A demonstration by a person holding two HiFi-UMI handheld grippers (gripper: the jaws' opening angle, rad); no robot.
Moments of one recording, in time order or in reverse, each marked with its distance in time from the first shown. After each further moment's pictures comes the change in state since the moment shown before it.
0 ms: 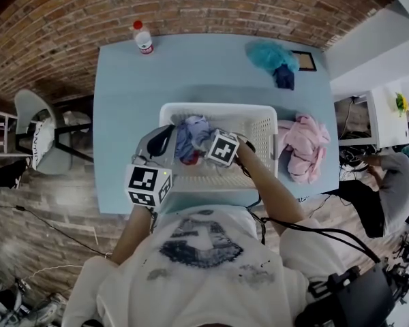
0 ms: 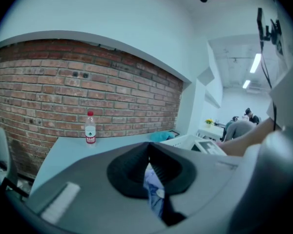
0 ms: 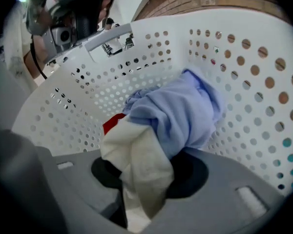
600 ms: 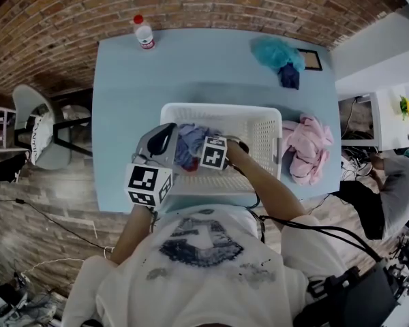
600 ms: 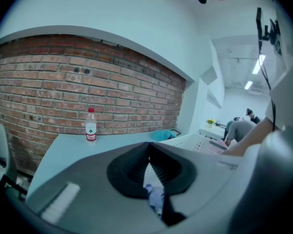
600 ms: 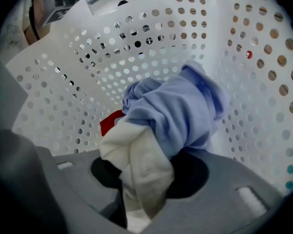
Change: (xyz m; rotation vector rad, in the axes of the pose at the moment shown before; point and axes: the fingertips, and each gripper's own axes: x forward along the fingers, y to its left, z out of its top) left arm 0.014 0.009 -0.006 -0.022 0.020 0.008; right arm 0.051 0.017 -0.019 -0.163 0.139 0.082
